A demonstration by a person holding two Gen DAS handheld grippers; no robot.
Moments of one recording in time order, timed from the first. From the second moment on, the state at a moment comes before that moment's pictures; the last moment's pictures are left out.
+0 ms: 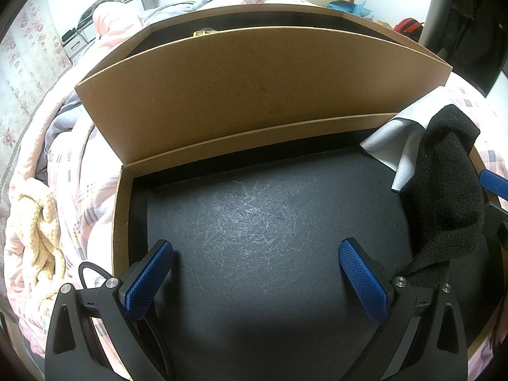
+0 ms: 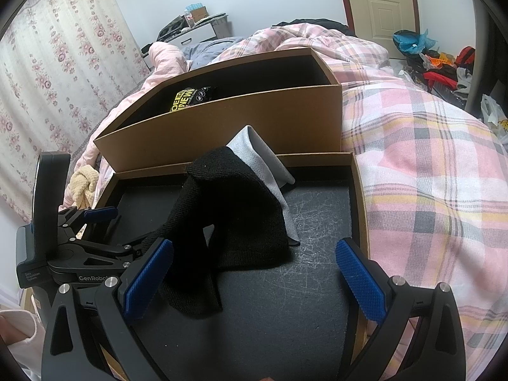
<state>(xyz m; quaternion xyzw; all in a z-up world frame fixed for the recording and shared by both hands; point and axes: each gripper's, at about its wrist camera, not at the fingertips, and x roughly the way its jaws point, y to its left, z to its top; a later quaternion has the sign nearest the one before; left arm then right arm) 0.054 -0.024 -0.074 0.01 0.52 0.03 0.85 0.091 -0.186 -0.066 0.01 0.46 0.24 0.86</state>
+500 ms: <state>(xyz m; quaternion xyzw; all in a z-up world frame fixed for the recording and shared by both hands) 0.054 -0.025 -0.074 0.01 0.52 0.03 0.85 0.090 -0.186 -0.067 0.01 0.46 0.24 0.86</state>
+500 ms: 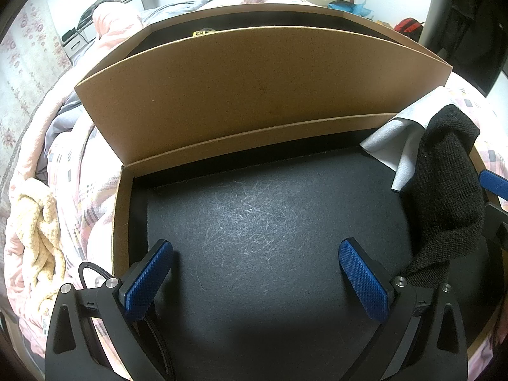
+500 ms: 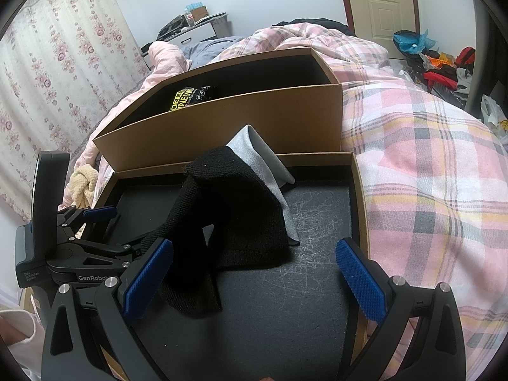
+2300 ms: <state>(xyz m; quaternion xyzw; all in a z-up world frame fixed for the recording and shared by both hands) 0.054 -0.026 -0.074 0.02 0.52 0.03 0.85 0.090 -0.186 -0.067 0.01 0.46 0.24 0.86</state>
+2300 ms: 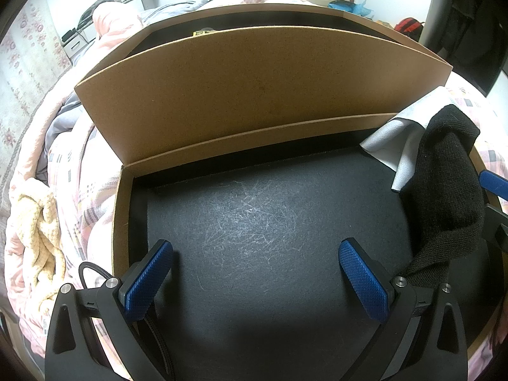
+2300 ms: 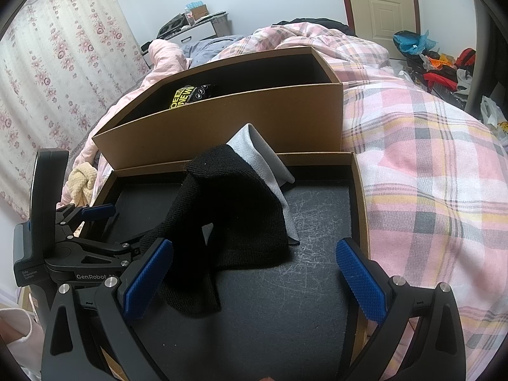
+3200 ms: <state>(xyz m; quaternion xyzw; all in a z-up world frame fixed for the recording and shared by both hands) 0.054 -0.026 -0.074 0.02 0.52 0.03 0.85 0.089 -0.185 -0.068 0.01 0.46 0.24 0.86</state>
